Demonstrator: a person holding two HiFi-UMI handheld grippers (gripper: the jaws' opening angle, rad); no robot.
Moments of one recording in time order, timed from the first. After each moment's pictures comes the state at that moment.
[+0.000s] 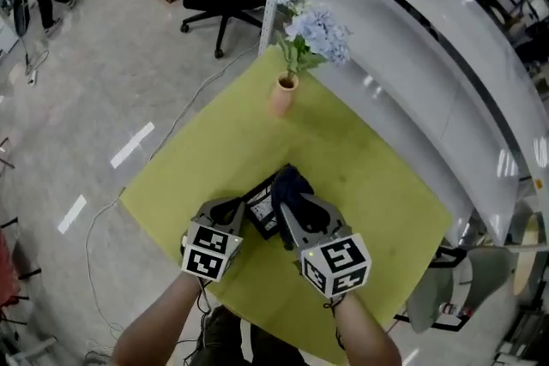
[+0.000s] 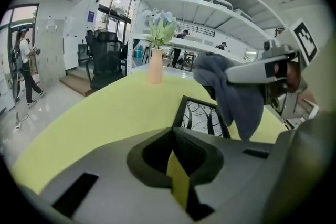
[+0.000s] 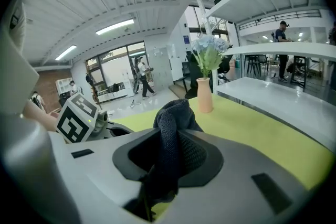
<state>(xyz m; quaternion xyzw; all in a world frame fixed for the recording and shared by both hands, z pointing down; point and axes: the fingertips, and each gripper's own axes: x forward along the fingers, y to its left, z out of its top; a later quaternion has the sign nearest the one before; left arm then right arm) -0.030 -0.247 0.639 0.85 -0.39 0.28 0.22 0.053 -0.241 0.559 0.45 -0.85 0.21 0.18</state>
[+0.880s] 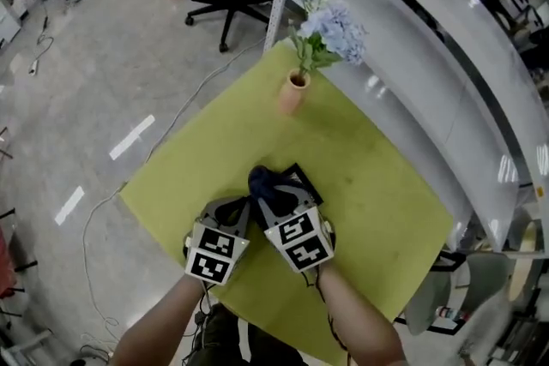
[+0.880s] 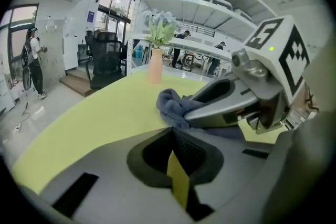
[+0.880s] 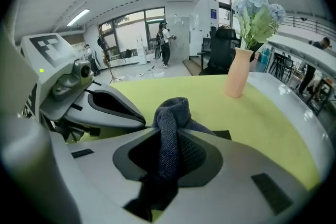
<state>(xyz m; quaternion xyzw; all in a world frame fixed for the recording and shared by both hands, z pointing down) -0.029 -0.247 0.639 0.85 -0.38 0.28 0.22 0.001 -0.257 0.641 0.35 -0.84 0.18 0.36</state>
